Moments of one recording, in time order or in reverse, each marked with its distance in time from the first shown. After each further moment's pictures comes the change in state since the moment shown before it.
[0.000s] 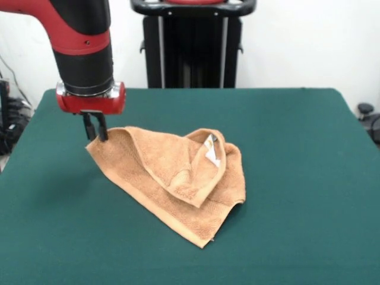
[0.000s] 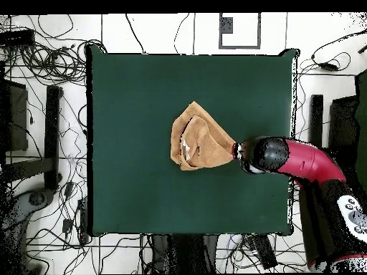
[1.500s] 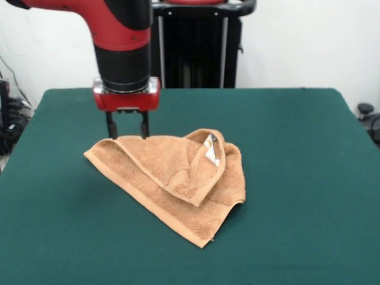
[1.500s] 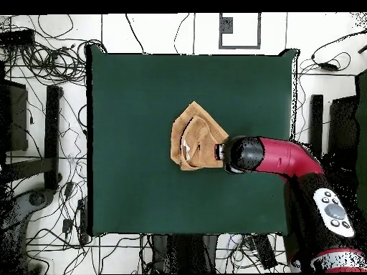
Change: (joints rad) arm 0.085 -0.028 0.006 0.049 -0.013 -0.028 0.000
